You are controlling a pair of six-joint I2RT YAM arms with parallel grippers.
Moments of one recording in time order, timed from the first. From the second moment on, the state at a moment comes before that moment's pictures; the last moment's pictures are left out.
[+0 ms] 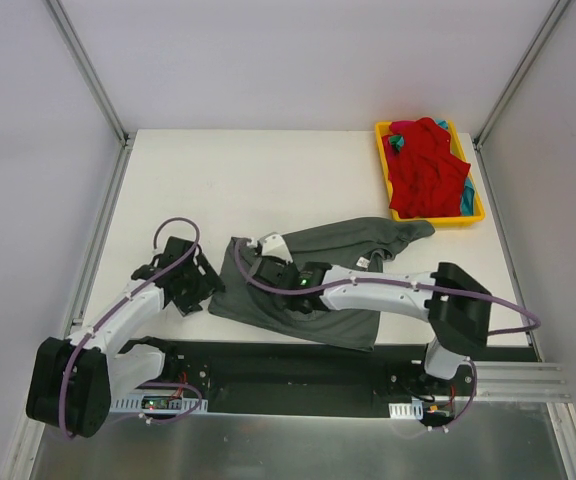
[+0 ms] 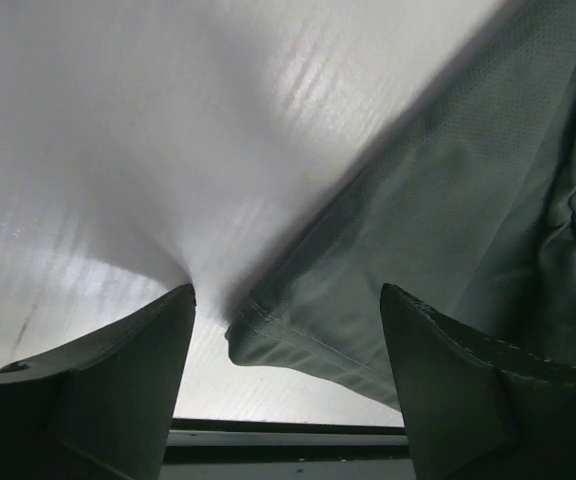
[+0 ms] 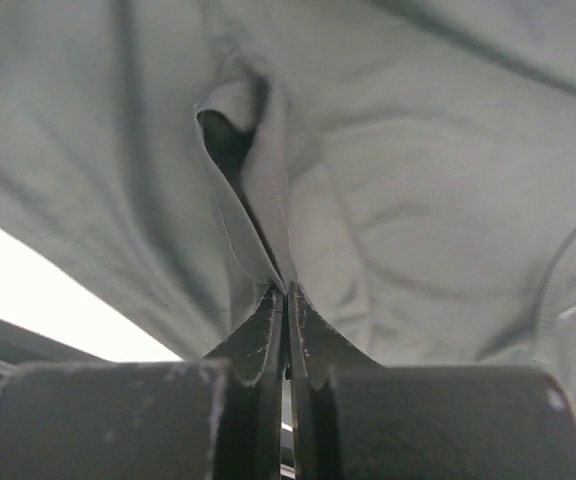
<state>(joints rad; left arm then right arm) -0.24 1.02 0.48 -0.60 0.06 -0.91 1.28 1.75 1.25 -0.61 0.49 0.59</state>
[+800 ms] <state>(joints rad) -0.35 1.04 0.58 -0.62 -0.10 -0.92 0.96 1.39 1.08 -0.67 0.62 0.51</state>
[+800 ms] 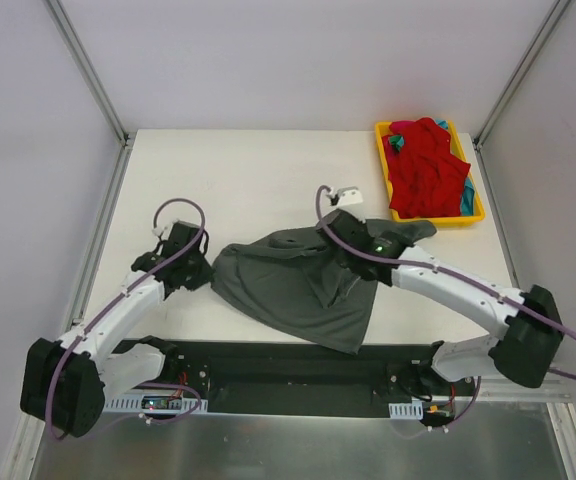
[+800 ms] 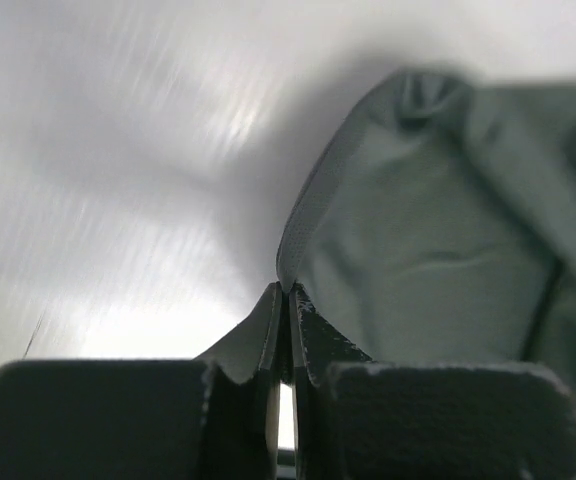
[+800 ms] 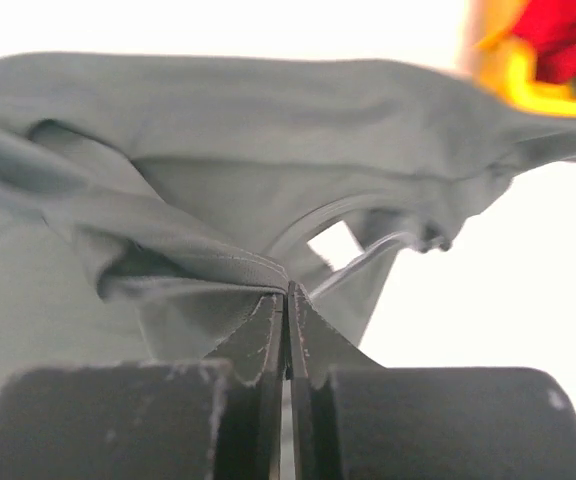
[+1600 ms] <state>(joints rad) -0.35 0.91 1.58 -0.58 -0.39 -0.65 0.79 1.11 2.07 -0.91 0.46 -0.16</state>
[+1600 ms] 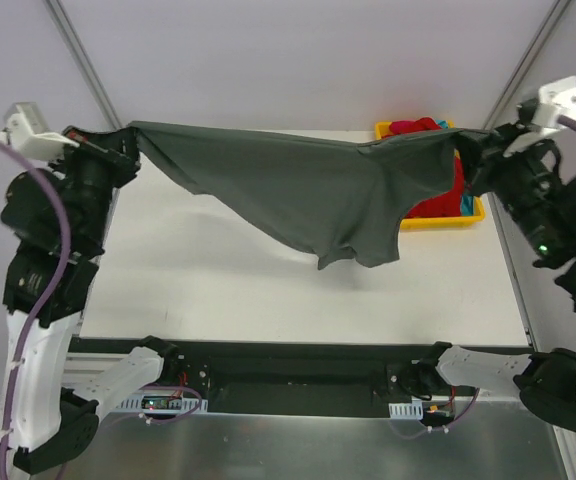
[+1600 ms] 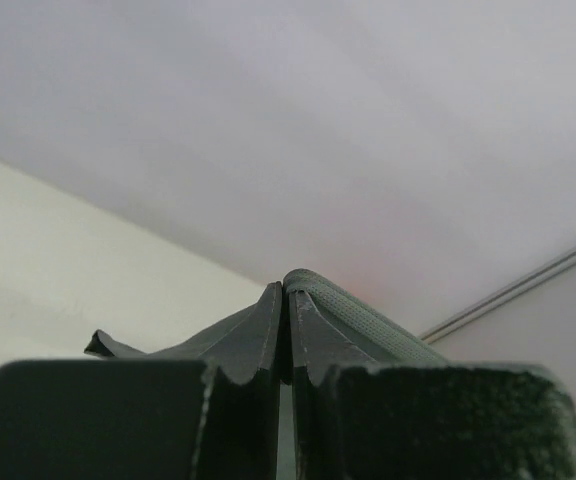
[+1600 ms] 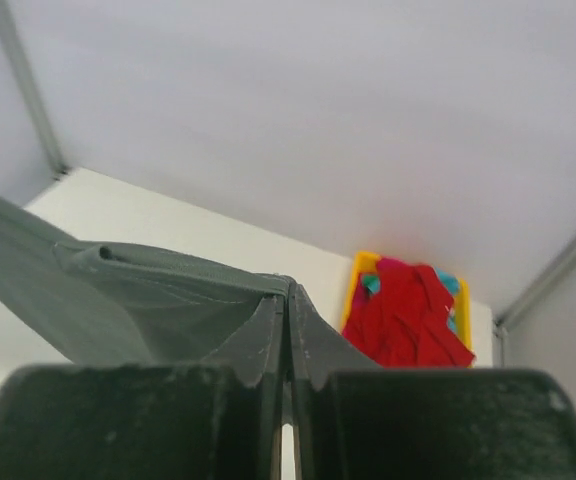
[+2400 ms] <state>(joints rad) -0.35 1.21 1.74 -0.45 -0.51 -0.45 0.74 1.33 2.10 -0.73 0.63 -0.34</state>
